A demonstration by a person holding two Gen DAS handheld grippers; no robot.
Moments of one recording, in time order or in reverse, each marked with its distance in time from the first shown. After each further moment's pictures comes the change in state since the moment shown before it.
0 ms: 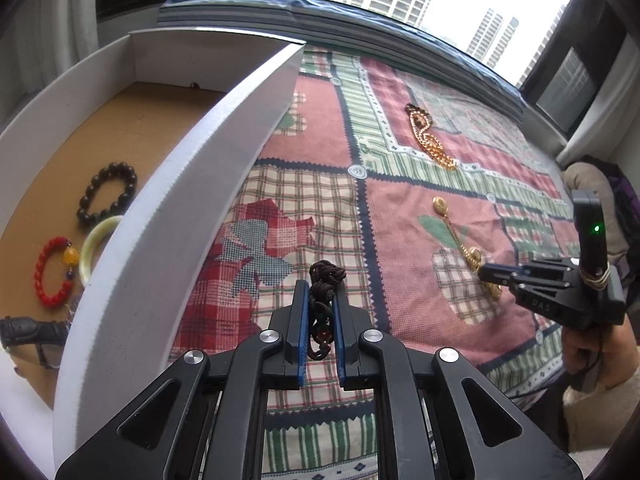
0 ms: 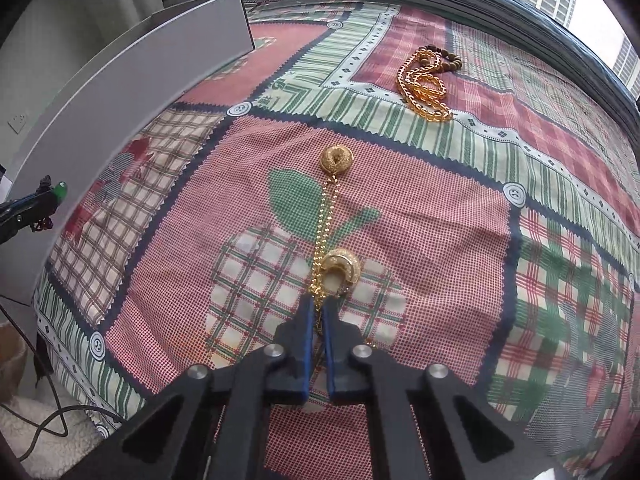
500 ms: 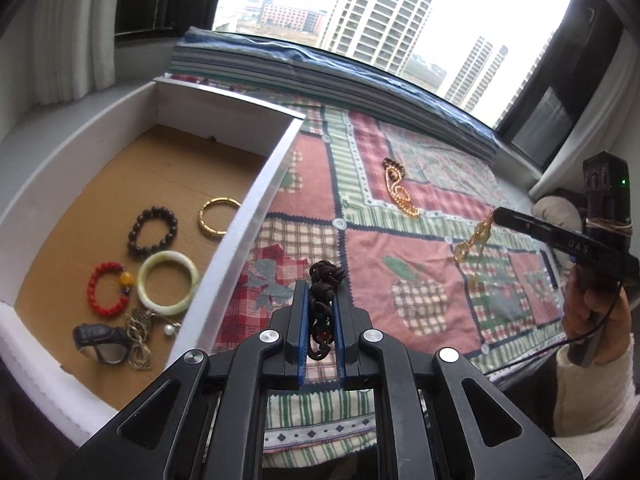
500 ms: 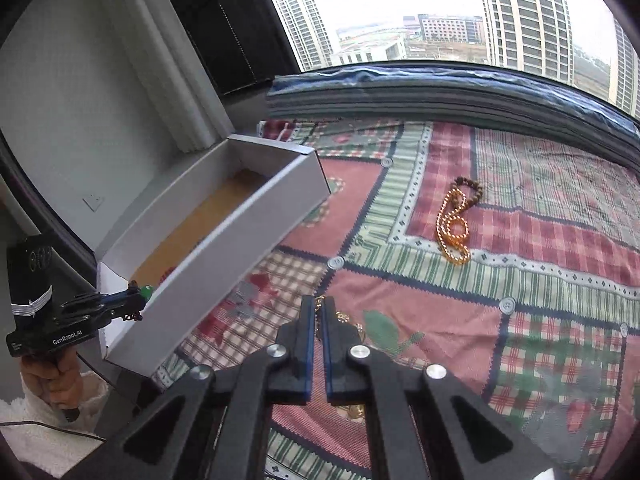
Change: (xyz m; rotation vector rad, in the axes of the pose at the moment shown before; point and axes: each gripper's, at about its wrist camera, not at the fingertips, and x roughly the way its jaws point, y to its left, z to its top) left arm -0.108 0.022 0.022 -0.045 -0.108 -0.063; right arm -0.151 0.026 0.055 0.014 -0.310 0.227
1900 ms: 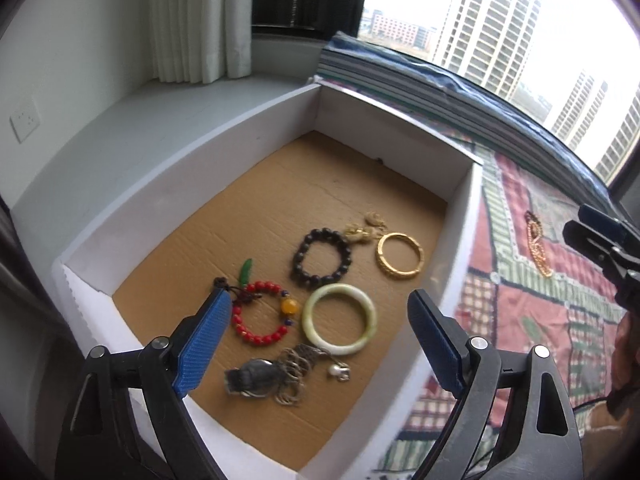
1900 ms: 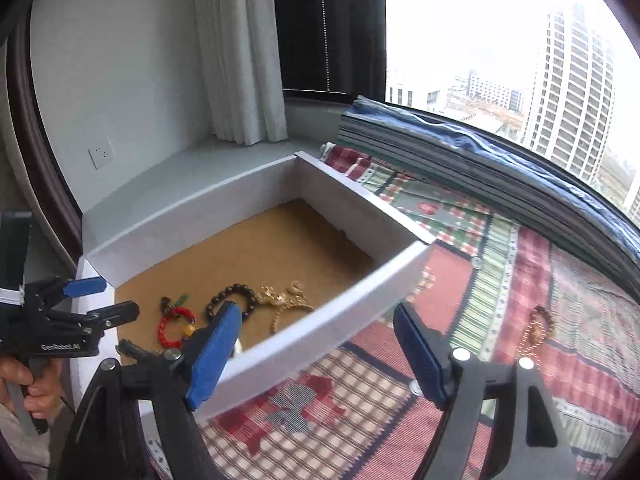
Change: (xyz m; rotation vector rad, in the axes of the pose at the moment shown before) left arm 0.012 0.090 0.030 -0.167 -0.049 0.355; right arm 0.107 0.146 0.064 -0.292 -0.058 -0.083
